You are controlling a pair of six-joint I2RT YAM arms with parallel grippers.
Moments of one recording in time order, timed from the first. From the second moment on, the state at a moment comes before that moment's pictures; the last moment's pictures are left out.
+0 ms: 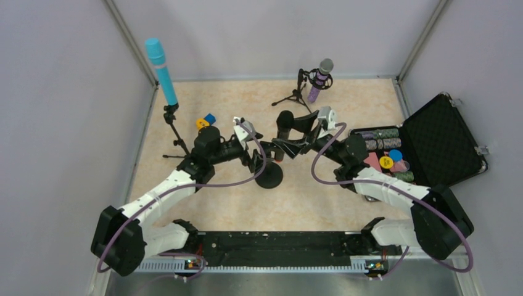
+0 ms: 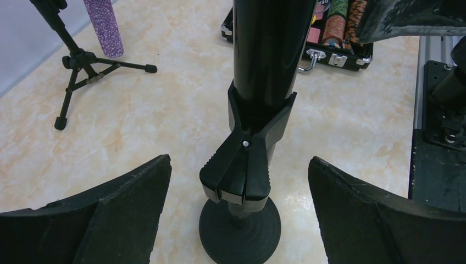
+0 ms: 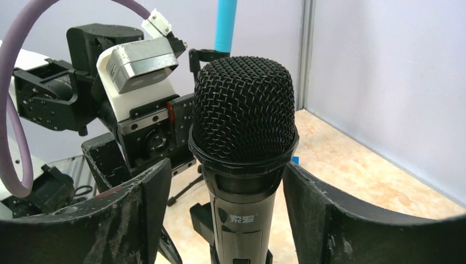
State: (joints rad) left arm -0.54 1.13 0.69 0.28 0.63 0.10; right arm 0.62 1.26 0.60 1.07 -0.54 0.26
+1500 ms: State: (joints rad) left arm -0.54 1.14 0.34 0.72 0.51 -0.18; right arm 0.62 1.05 0.43 0.89 -0.43 0.26
